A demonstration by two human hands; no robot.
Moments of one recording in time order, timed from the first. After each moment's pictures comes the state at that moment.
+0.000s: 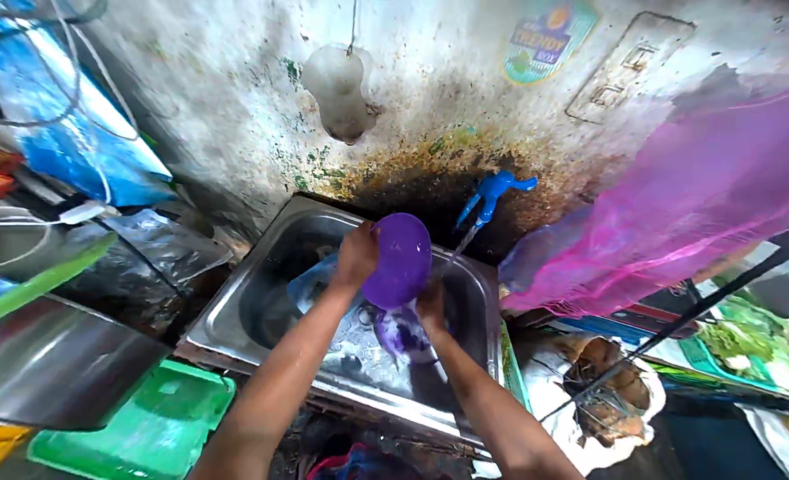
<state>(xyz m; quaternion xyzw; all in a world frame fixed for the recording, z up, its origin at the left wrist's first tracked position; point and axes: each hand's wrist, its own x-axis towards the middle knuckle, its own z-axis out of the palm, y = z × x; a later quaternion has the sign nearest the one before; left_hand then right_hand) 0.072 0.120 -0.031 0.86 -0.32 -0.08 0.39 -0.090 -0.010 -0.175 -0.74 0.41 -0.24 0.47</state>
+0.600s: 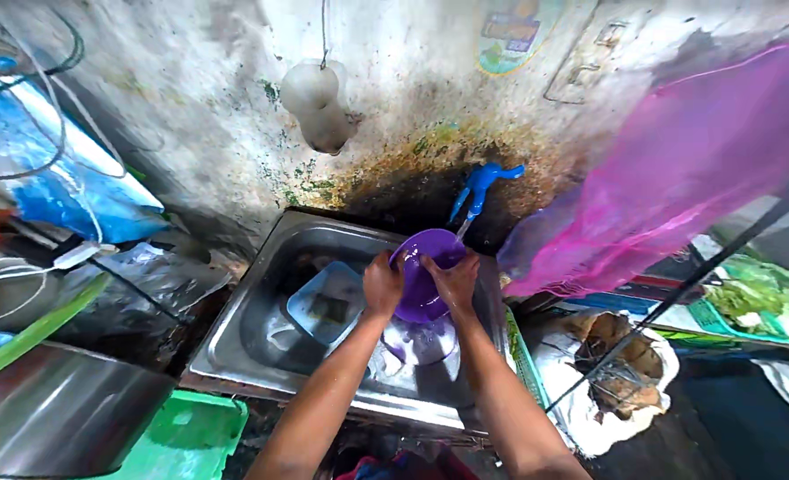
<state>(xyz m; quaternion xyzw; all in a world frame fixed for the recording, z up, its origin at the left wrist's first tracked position) 0.018 0.081 -0.070 0.86 -0.27 -0.08 0.43 -0.085 -0.044 -0.088 -0.75 0.54 -0.29 0.24</state>
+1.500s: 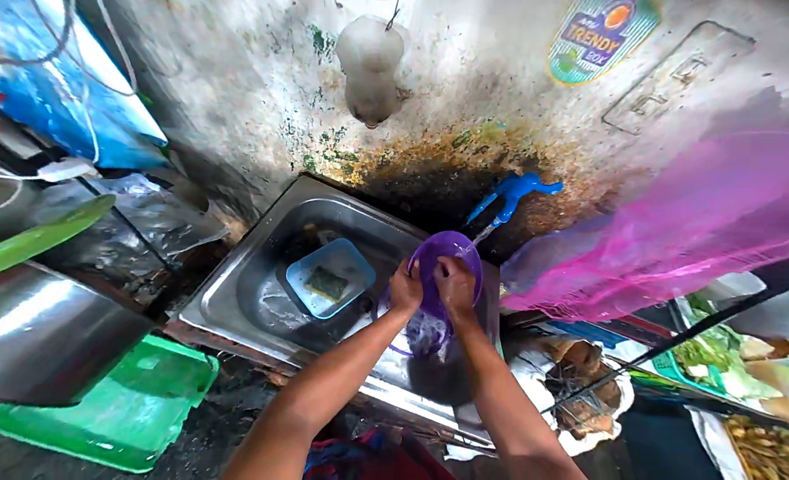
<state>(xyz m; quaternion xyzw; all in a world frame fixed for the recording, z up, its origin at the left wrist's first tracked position) -0.017 0.049 -0.131 0.75 -0.17 -0.23 0.59 -0.091 -0.056 -0.119 -0.90 0.31 -0.29 0.09</state>
